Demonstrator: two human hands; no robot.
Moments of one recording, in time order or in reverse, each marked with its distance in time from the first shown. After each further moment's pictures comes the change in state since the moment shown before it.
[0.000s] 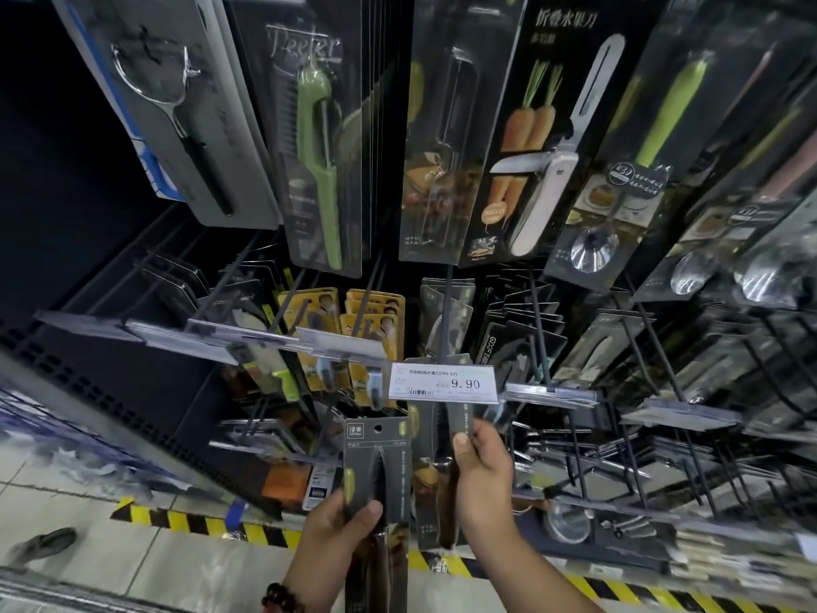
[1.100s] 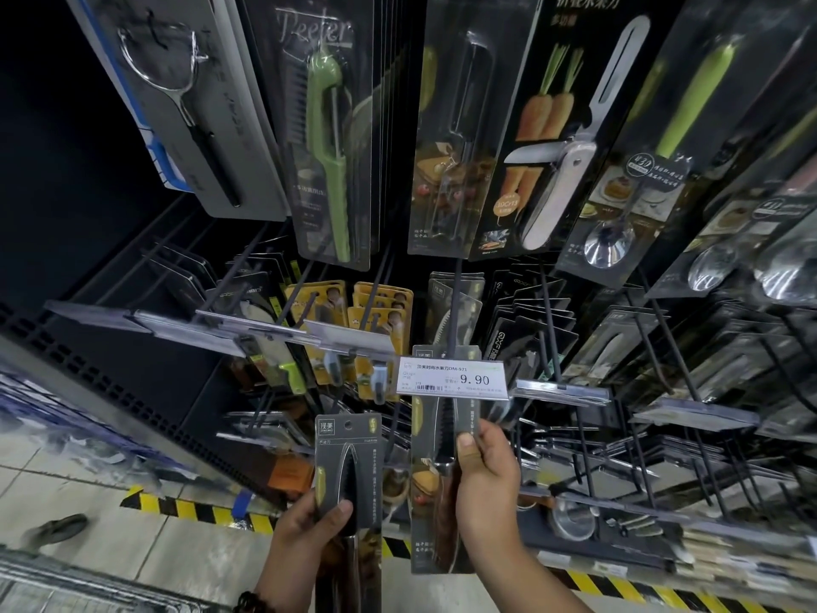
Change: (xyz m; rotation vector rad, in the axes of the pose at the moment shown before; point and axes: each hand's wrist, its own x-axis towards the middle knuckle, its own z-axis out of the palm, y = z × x) left_hand -0.003 -0.006 -0.030 -0.117 0.088 0.042; right_hand -0.015 -0.004 0.006 0.024 0.037 -0.028
